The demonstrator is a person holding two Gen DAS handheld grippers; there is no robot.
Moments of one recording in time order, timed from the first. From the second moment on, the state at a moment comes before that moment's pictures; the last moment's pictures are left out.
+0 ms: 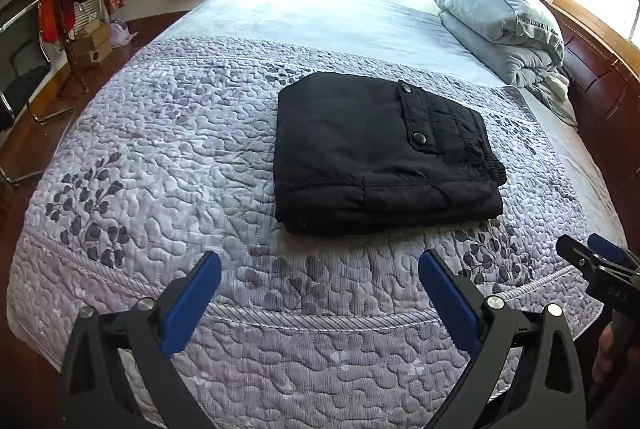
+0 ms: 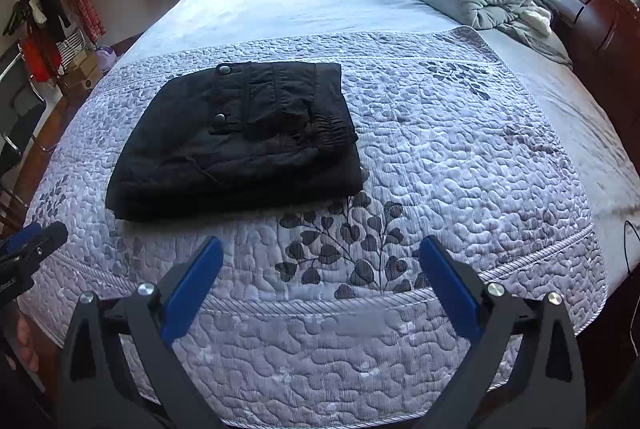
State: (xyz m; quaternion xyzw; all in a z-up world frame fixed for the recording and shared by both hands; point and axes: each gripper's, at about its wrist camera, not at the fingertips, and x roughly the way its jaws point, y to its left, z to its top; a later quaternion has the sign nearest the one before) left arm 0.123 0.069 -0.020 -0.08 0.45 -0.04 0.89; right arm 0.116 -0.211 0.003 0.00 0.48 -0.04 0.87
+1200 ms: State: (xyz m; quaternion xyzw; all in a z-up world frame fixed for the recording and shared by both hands) left arm 0.107 0.053 -0.004 -0.03 0.45 -0.05 0.89; right arm 0.102 -0.199 0.007 -0.01 0.49 -0.03 0.87
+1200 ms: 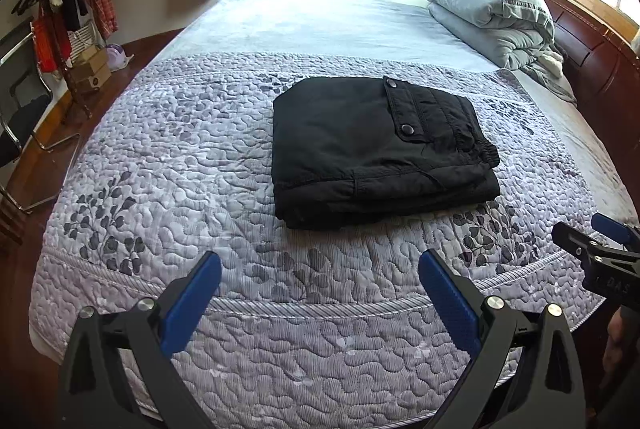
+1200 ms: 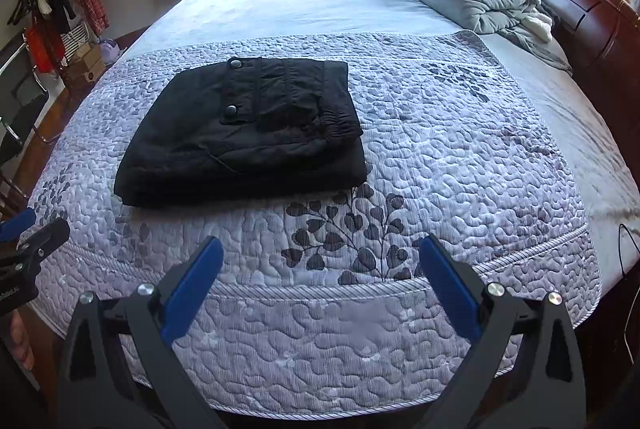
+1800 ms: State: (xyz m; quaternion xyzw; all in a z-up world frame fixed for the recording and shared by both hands) left arm 0.114 0.053 -0.006 -0.03 0.45 -0.05 0.89; right arm 0.105 -0.203 0.004 0.00 0.49 -0.04 0.87
